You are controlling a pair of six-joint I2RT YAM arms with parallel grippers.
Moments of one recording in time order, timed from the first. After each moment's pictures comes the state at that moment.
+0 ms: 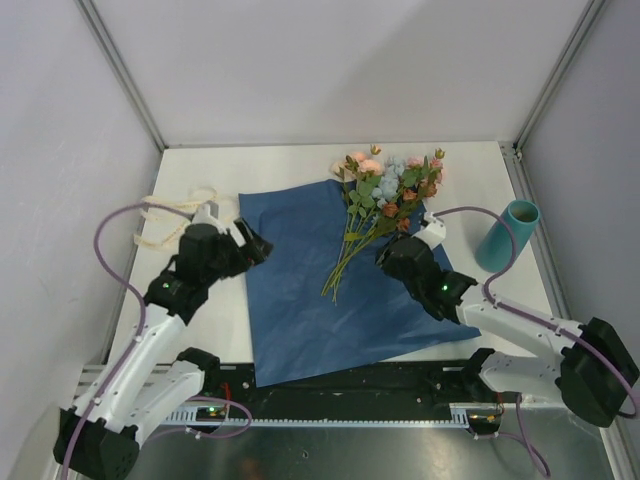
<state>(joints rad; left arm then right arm) -0.34 0.80 0.66 -0.48 0.00 -0.78 0.84 1.12 0.65 -0.12 0.53 0.97</state>
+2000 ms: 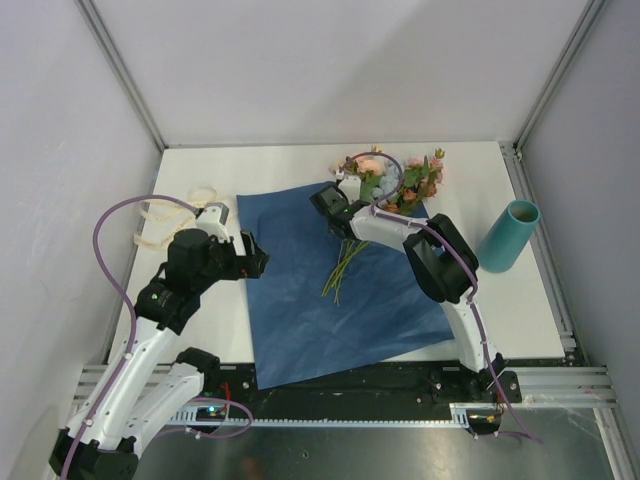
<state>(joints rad) -0.34 0.71 0.75 -0.54 0.06 -0.34 0.73 2.20 1.63 -0.40 0.54 0.70</state>
